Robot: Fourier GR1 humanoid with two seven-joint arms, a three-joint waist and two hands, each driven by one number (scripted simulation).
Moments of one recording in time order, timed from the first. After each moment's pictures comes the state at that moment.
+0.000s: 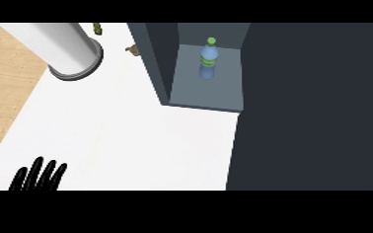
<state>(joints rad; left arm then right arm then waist) 0.43 0.82 -0.54 -1.78 0.85 -0.05 -0.92 0.70 -0.46 0.60 -2.50 0.03 0.42 -0.21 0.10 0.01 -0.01</state>
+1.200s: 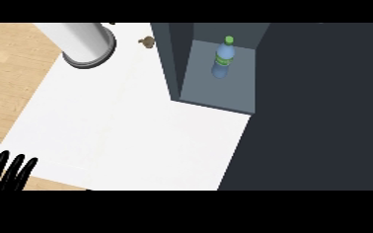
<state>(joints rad) 0.45 0.96 -0.41 -1.77 0.90 -0.19 -0.94 0.36 -0.44 0.60 -2.48 -0.03 0.49 -0.03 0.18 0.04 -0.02</state>
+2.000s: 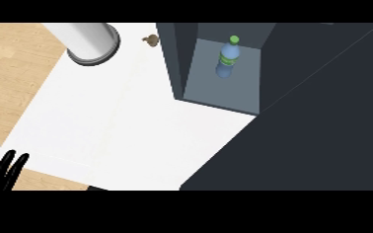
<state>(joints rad) 0.45 0.99 -0.37 -1.77 0.93 -0.22 -0.92 0.22 -0.26 0.52 -2.22 -0.27 0.42 0.12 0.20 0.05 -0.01</state>
